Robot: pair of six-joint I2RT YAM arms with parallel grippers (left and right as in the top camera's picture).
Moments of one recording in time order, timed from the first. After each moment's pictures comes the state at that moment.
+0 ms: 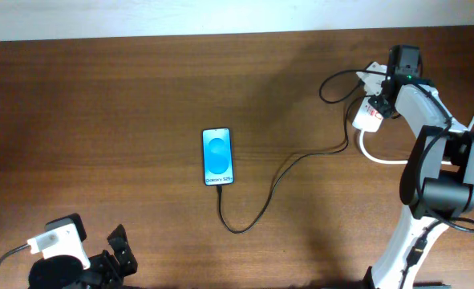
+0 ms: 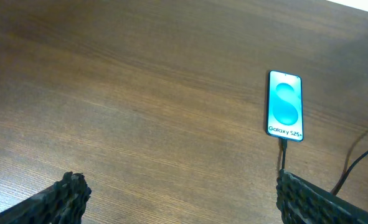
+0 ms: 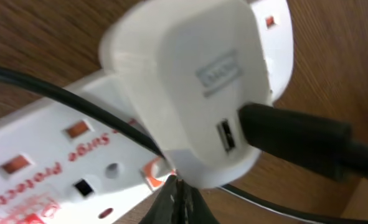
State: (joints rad) left arm -0.15 0.45 1.10 -1.38 -0.24 -0.37; right arm -0.20 2.17 1.58 -0.46 0.24 -0.92
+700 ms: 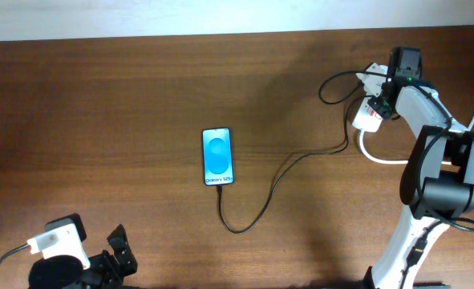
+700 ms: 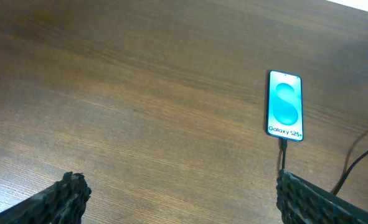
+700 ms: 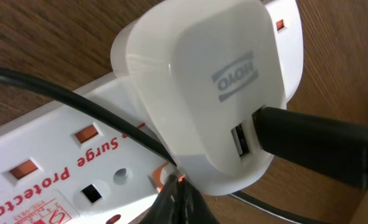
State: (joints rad) left arm -0.15 0.45 1.10 -1.38 -0.24 -0.37; right arm -0.20 2.17 1.56 -0.44 0.21 -0.92
